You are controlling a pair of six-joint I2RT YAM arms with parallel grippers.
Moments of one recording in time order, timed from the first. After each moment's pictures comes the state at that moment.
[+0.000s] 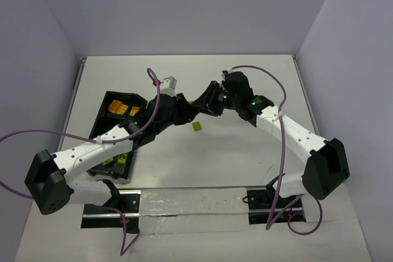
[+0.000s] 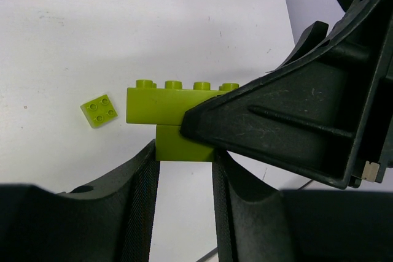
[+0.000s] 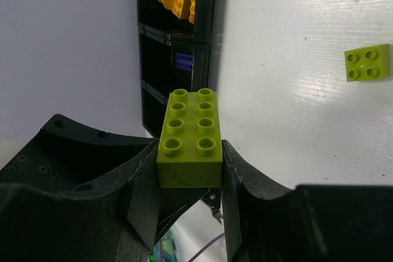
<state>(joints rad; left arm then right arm) -0.88 1.28 0.95 -0.09 -0.22 -0.82 0.55 1.37 1.07 -0.25 -0.35 1.03</state>
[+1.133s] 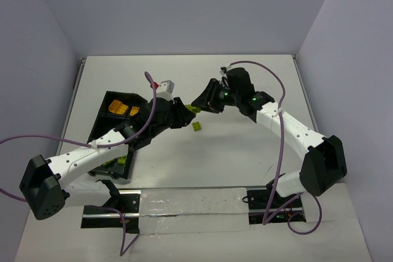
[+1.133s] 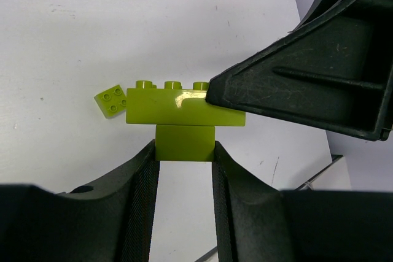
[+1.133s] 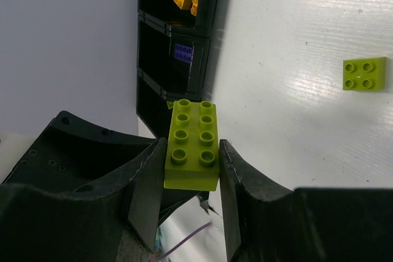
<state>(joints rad) -0.88 1.22 0.89 -0.09 -0.20 -0.77 0.52 1.40 1.11 -0.27 -0.43 0.94</state>
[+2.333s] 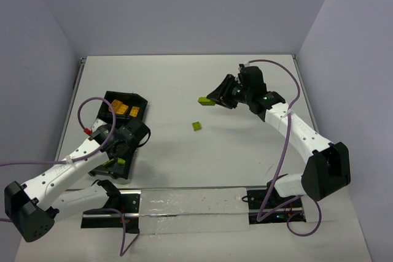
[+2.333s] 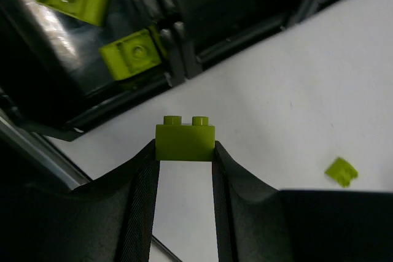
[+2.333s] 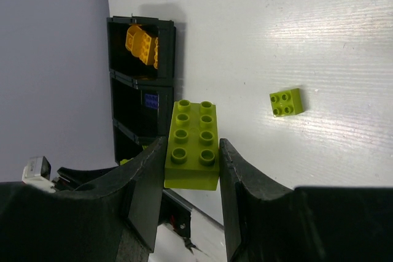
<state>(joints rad) -0.76 1.01 0.87 -1.26 -0.60 -1.76 0.39 1.35 1.08 -0.30 -0.31 0.90</state>
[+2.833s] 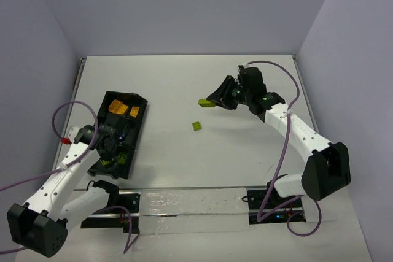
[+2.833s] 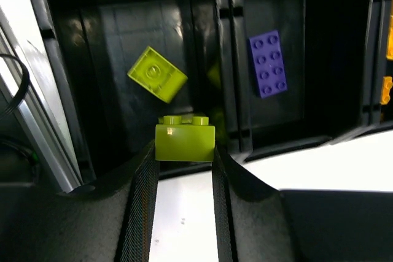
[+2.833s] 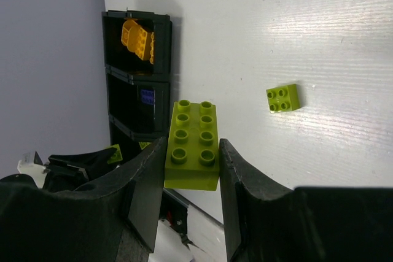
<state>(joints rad) -0.38 0.93 0.80 -1.27 -0.64 -1.67 0.39 1.35 1.06 -0.30 -0.33 0.89</state>
